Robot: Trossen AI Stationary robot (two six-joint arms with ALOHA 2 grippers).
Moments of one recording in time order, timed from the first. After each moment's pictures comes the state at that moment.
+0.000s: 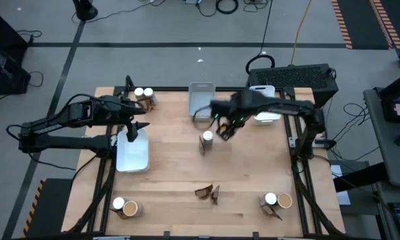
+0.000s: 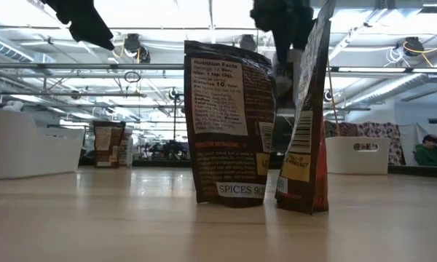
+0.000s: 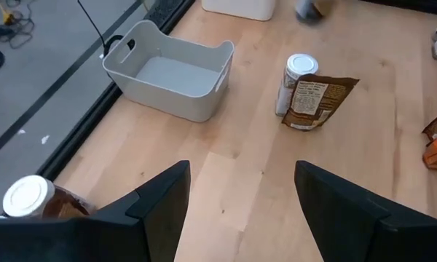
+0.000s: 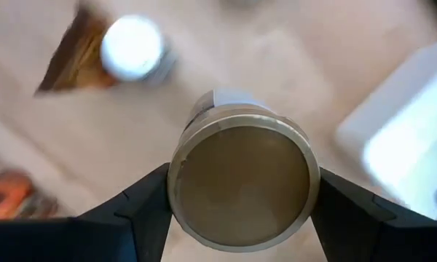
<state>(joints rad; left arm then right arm) 0.24 0.72 0.94 -0.86 -0.09 -0.06 -0.14 1.80 1.92 -1.57 0.14 0.66</state>
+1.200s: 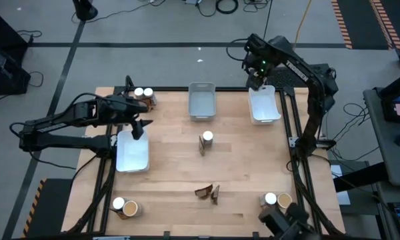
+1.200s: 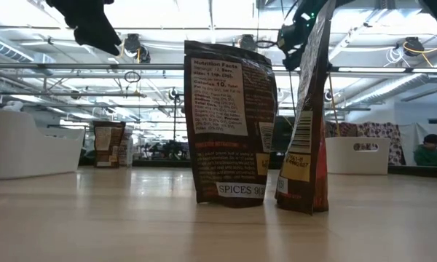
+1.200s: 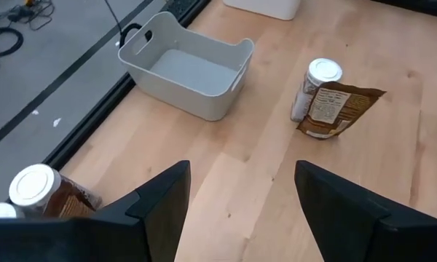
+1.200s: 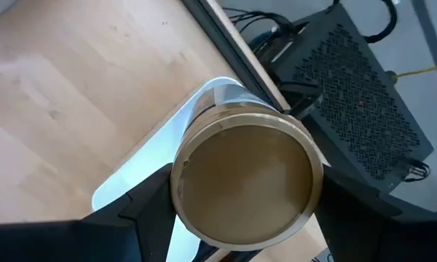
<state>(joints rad) 0.24 0.78 0.94 -0.83 -0.15 -0.15 -0.88 1.82 1.92 -1.52 0.17 -0.21</state>
